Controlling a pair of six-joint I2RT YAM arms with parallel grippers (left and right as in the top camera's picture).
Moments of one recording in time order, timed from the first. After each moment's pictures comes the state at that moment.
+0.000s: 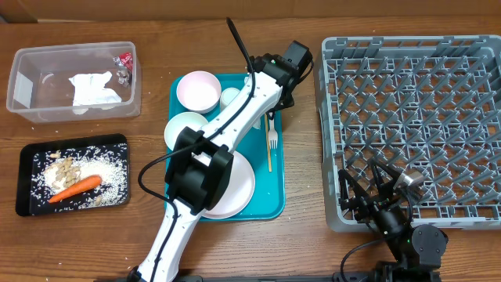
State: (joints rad) left arm -0.61 2.42 2.18 -1.12 -0.27 -0.91; right arm -0.08 0.01 0.02 0.00 -0.51 0.44
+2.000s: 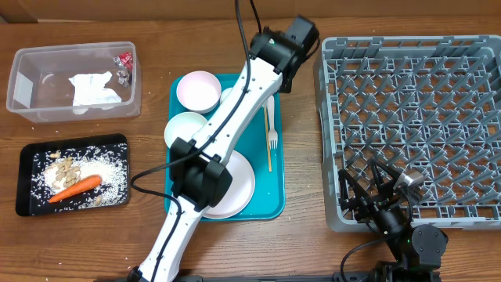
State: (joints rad) left arm -0.61 2.47 2.62 -1.45 -0.37 -0.54; right arm -0.08 0.01 0.02 0.00 -0.51 0.44
